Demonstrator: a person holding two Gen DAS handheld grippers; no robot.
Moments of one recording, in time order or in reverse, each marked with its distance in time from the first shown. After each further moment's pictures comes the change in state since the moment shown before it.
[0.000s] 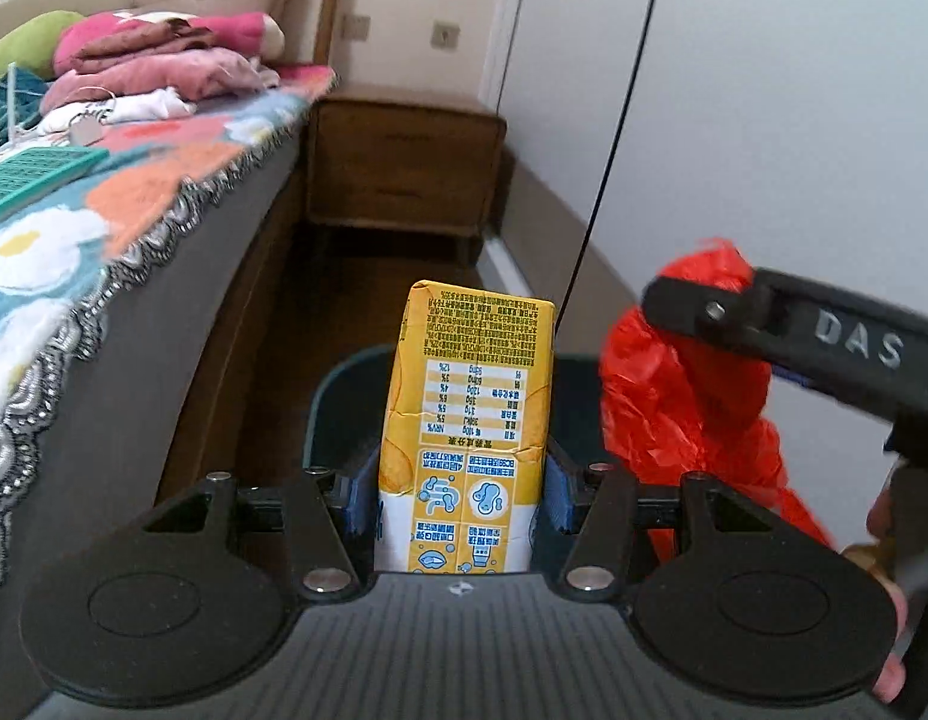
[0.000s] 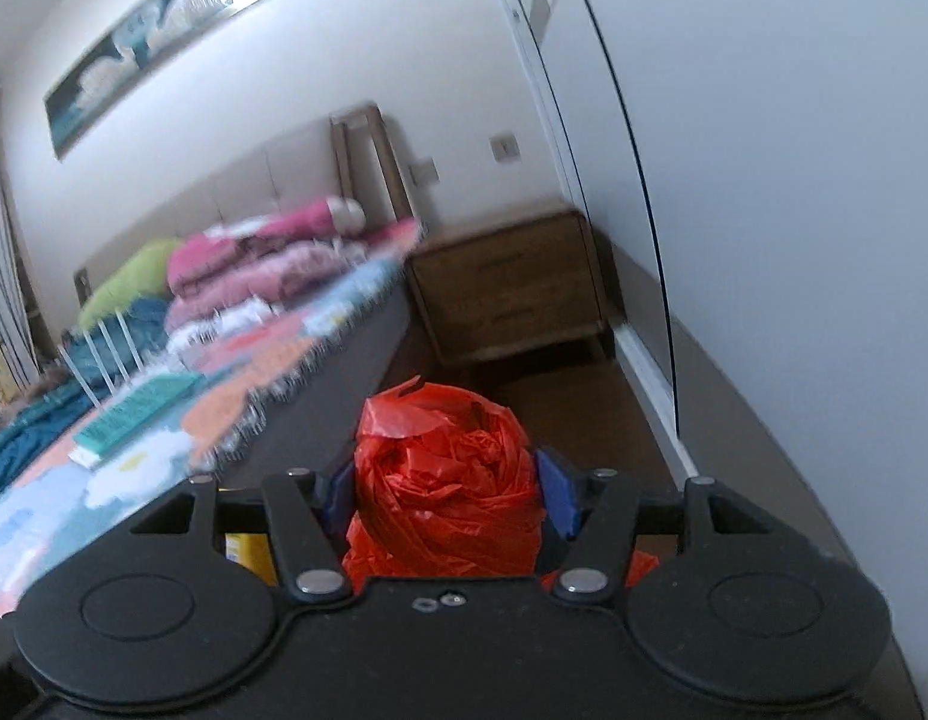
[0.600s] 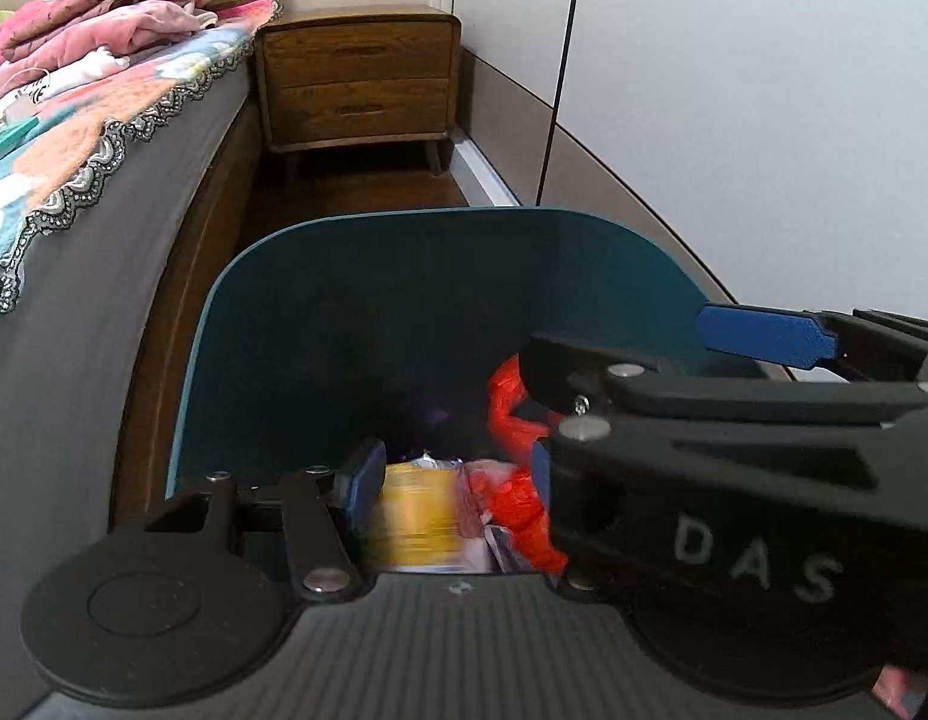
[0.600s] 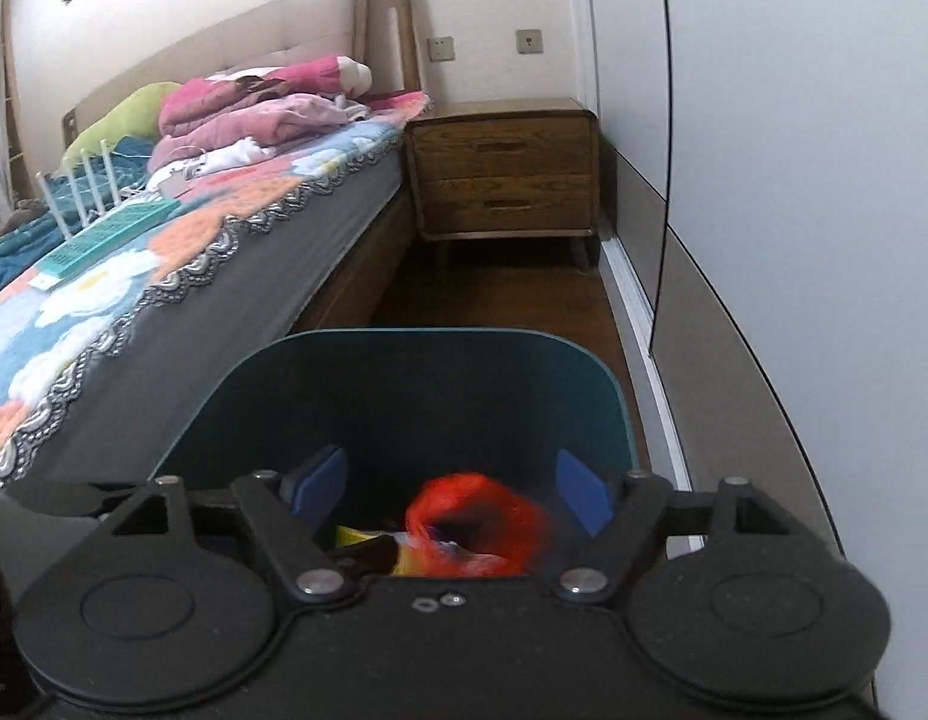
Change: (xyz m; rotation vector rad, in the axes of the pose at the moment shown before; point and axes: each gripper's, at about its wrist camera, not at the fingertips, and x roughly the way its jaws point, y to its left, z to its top) left arm 0.036 -0.029 -0.026 0.115 0.170 -0.006; right arm -0.001 0.020 -0.033 -0.179 0.201 -0.048
